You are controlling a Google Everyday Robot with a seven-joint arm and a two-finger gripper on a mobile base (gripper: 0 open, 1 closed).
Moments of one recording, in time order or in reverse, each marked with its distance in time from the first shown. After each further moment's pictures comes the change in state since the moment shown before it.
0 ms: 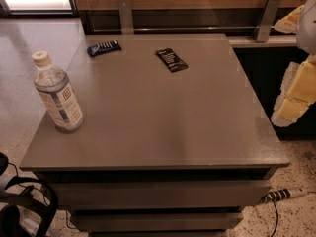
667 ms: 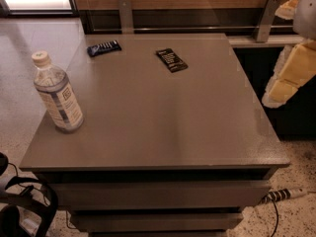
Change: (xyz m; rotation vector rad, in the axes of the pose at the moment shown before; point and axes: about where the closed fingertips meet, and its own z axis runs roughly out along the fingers) arm -0.007 -0.028 -0.001 0.051 -0.038 0.052
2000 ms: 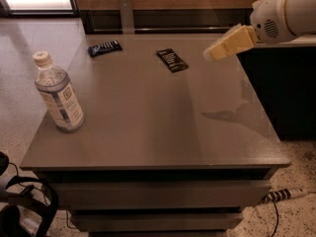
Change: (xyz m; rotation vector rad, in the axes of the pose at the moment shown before) arm -0.059 -0.106 0.082 0.175 -0.508 0.404
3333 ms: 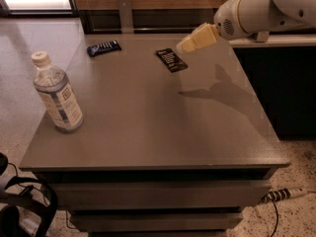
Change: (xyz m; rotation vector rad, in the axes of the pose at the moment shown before) arm -0.022 -0.012 0.098 -0.061 -0.049 0.034
